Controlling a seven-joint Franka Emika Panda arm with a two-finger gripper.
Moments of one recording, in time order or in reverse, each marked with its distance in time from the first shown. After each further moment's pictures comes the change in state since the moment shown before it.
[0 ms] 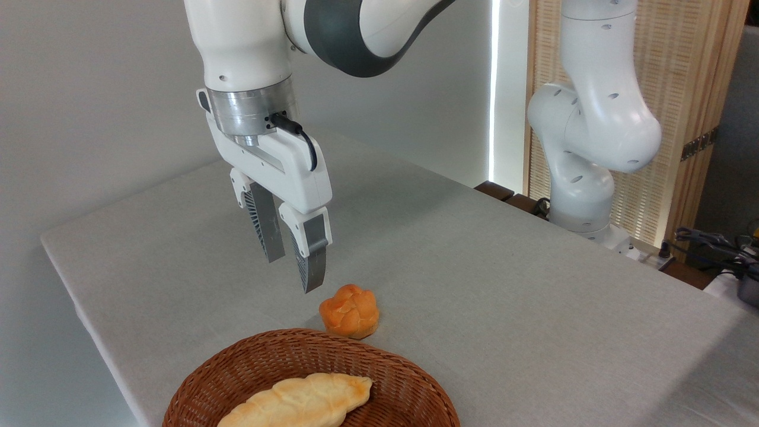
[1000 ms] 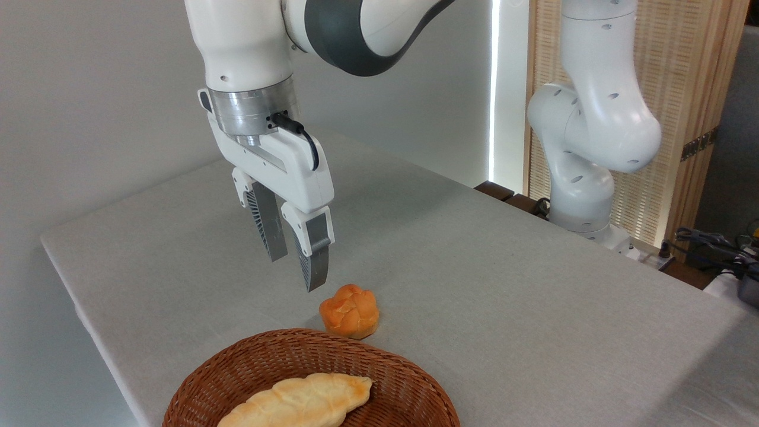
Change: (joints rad) arm 0.000 -0.002 0.000 0.000 0.000 -0.017 0.000
